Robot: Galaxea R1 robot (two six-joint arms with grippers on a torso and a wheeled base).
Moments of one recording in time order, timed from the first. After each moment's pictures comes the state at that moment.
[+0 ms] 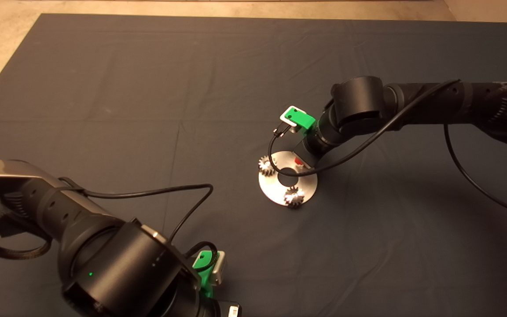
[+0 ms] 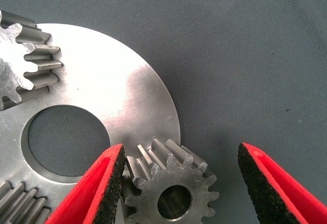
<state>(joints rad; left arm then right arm) -0.10 2.58 -0.41 0.38 1.53 -2.00 0.31 2.69 -1.13 -0.62 -1.49 0.79</state>
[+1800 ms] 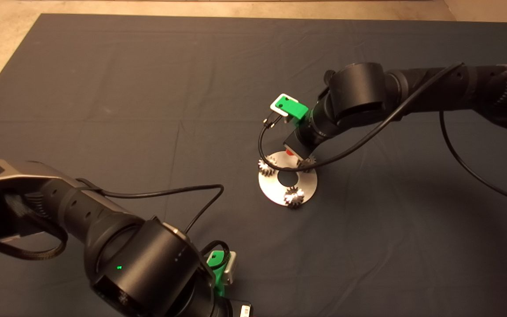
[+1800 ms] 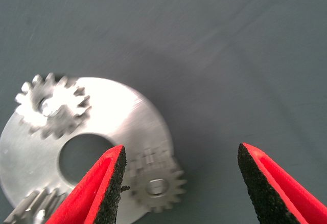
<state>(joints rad) -0.07 2.63 -0.46 0.38 1.53 -1.98 0.41 2.72 -1.09 -0.62 -1.50 0.84</state>
